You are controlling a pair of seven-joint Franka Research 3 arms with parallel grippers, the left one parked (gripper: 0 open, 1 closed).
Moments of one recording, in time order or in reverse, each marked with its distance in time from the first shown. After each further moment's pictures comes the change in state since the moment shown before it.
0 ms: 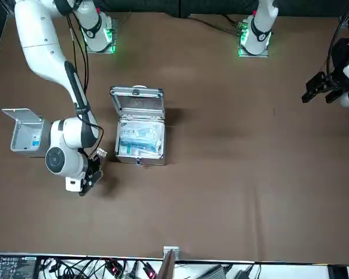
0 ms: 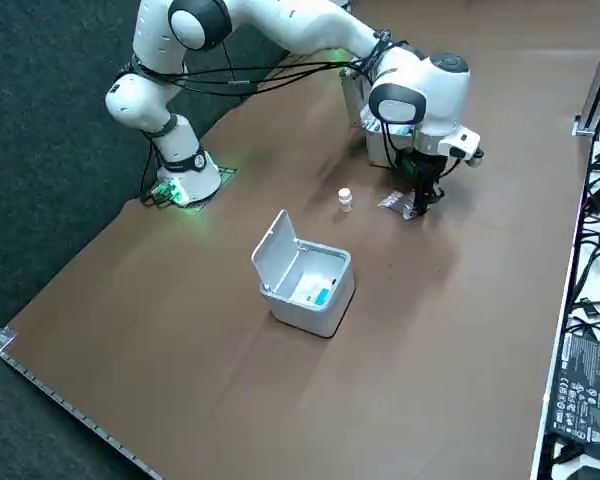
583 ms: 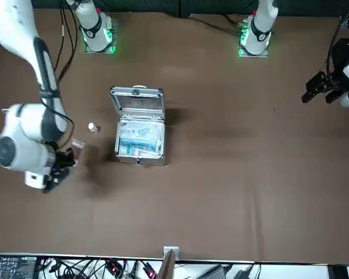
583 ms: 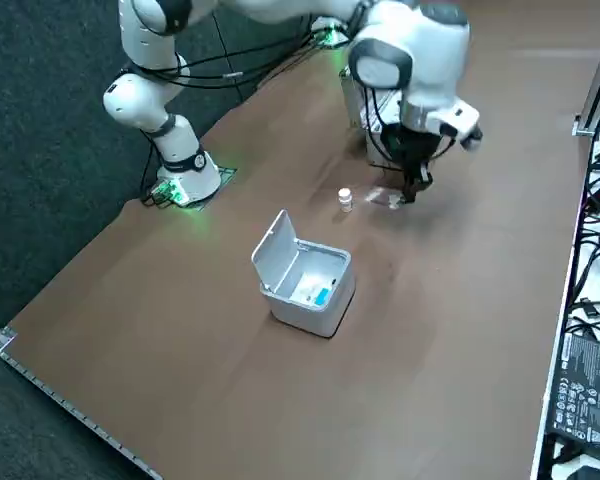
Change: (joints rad) arm -0.111 -0.167 -0.007 0.031 0.015 -0.218 -0.002
